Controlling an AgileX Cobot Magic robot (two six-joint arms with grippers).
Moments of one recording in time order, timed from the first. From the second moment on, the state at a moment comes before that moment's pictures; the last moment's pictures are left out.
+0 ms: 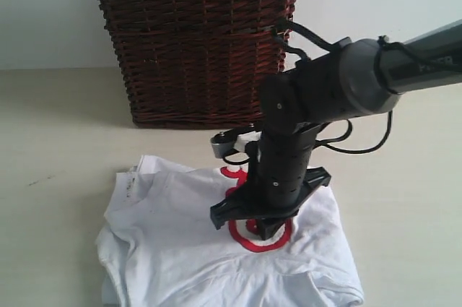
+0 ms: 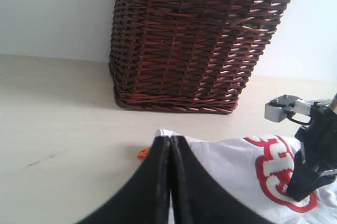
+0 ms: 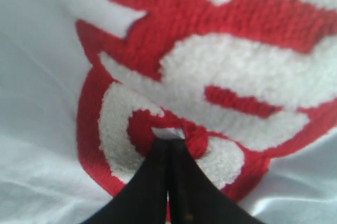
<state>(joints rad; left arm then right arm) -0.14 0.01 0.00 -0.93 0.31 0.68 0.65 2.02 -1.20 0.11 0.80 0.14</state>
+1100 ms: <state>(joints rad) -0.14 0.01 0.00 -0.93 0.31 0.68 0.56 0.99 -0.84 0.04 0.46 0.08</state>
